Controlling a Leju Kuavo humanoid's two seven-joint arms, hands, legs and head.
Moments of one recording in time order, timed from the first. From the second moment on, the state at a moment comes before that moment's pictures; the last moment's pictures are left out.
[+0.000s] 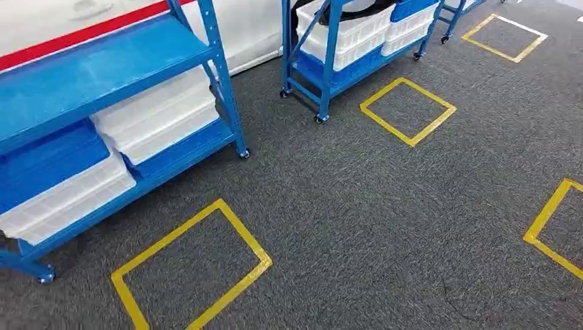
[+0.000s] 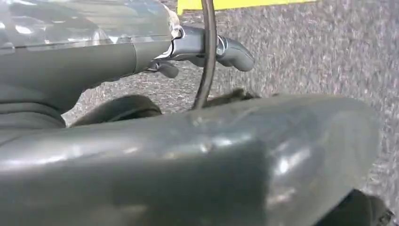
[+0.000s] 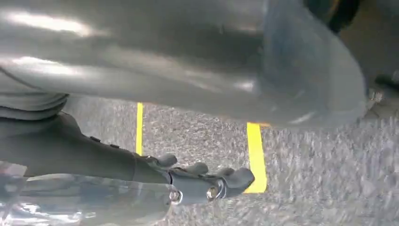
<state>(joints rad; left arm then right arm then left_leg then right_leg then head) -0.12 -0.33 0.57 -0.20 -1.37 0.16 -0.17 -0.07 0.19 -0.37 -0.20 0.85 -0.15 0.08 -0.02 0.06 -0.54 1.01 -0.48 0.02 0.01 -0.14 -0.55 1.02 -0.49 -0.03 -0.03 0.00</state>
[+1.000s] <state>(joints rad) -0.12 -0.33 0.57 -0.20 -1.37 0.15 -0.16 -0.07 0.19 -0.36 -0.19 0.86 -0.13 0.10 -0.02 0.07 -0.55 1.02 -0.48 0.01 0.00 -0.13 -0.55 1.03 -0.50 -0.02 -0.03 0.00</state>
